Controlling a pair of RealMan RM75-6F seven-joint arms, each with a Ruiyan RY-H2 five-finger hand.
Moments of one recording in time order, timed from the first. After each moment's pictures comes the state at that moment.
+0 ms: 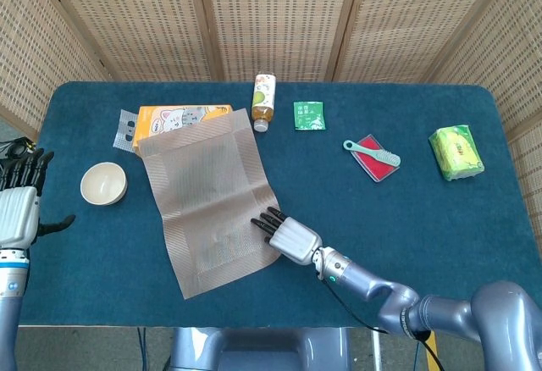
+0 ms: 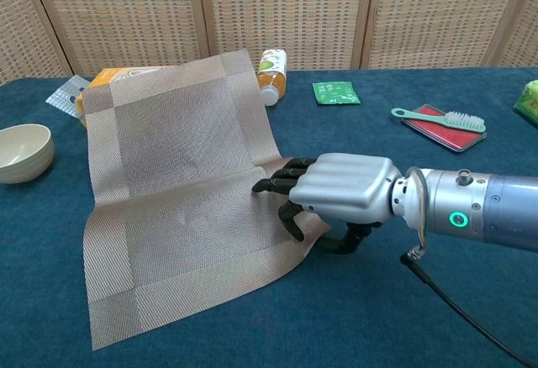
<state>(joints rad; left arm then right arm) -0.28 -1.08 -0.19 -1.85 1.16 1.40 0.28 0.87 -1.66 0.03 -1.29 -1.58 0.79 -0.27</state>
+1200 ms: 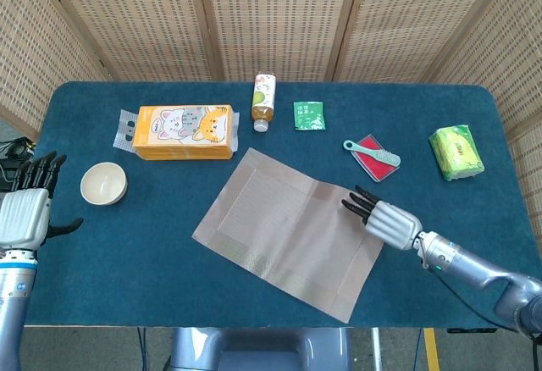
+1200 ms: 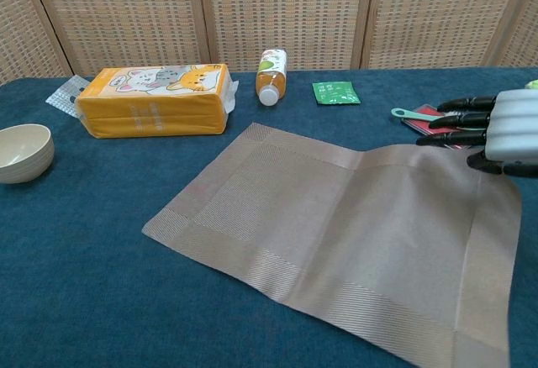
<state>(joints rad) -0.30 -1.10 -0.17 -1.85 1.17 1.37 0.30 0.78 -1.28 -0.21 -1.05 -1.92 1.10 -0.32</state>
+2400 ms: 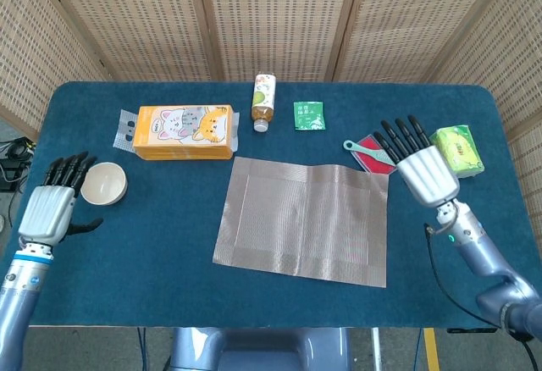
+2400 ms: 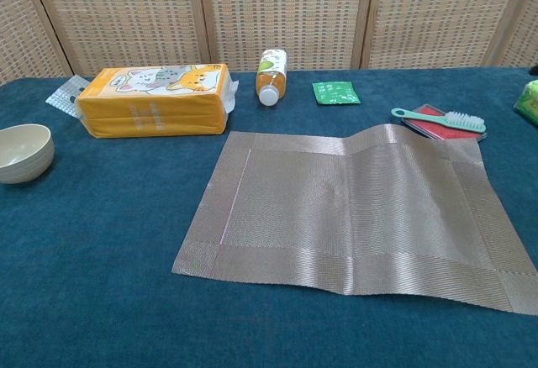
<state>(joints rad) -0.35 -1.14 -0.14 -1.70 1.33 1.27 0.15 0.61 -1.28 0.08 -1.17 -1.56 1.32 -0.19</state>
